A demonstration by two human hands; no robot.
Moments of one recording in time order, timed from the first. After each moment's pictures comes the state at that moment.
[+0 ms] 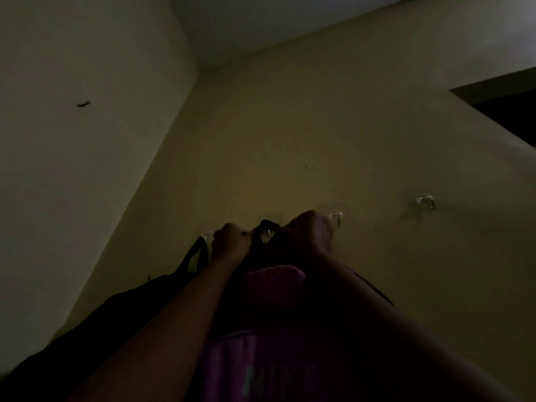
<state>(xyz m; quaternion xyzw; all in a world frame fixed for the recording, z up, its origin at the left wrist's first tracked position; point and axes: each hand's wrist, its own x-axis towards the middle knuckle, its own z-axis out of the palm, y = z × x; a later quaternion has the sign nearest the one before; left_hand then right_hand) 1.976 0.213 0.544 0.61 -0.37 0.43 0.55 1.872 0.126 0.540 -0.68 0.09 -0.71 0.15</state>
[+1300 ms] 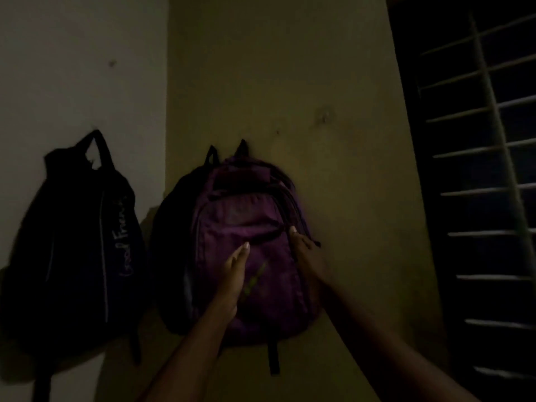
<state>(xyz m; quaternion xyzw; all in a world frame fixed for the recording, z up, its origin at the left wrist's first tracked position) 1.645 0.321 0.194 0.58 -0.32 0.05 0.75 1.566 0.203 0.216 -0.72 0.01 -0.40 0.57</state>
